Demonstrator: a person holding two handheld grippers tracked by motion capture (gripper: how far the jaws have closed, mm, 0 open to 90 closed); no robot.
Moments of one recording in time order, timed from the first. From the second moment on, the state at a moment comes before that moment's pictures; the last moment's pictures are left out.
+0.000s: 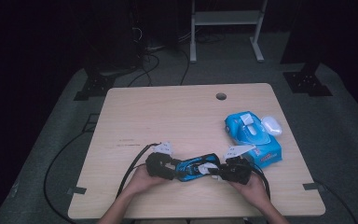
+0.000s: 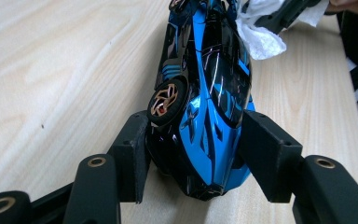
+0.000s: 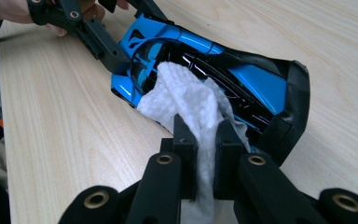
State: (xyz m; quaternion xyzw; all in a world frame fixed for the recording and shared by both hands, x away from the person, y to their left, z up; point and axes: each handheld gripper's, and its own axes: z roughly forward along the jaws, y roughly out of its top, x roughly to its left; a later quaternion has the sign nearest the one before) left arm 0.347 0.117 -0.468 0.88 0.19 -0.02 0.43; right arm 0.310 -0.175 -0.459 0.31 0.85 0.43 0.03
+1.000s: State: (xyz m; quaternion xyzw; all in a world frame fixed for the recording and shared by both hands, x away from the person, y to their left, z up) left arm 0.321 0.107 -0.462 0.89 0.11 0.04 0.43; right arm 0.325 -0.172 -0.425 0.32 0.83 0.46 0.05
